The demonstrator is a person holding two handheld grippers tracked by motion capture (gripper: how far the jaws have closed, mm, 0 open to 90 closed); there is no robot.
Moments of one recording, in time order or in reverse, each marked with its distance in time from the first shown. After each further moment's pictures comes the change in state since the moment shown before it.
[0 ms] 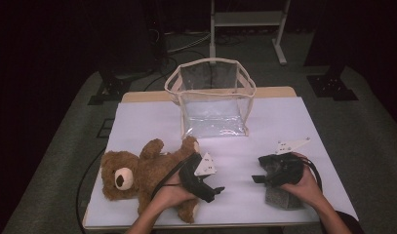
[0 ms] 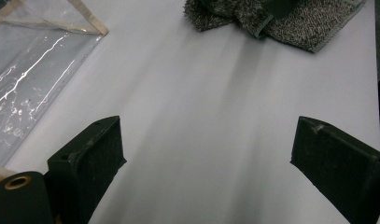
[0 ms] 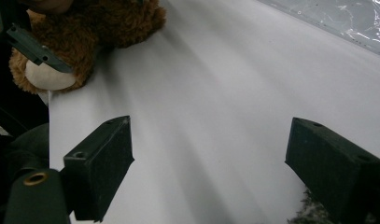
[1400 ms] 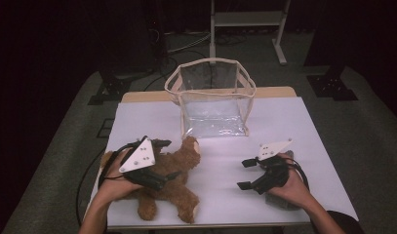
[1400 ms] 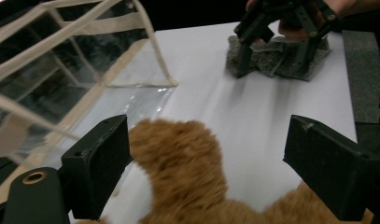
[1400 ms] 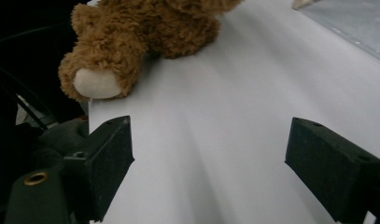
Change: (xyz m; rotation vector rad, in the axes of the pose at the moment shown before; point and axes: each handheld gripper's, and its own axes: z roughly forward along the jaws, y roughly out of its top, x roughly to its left) left arm 0.041 -0.029 -0.144 -0.243 0.121 0.114; right arm 0.039 0.031 0.026 0.033 0.087 -0.129
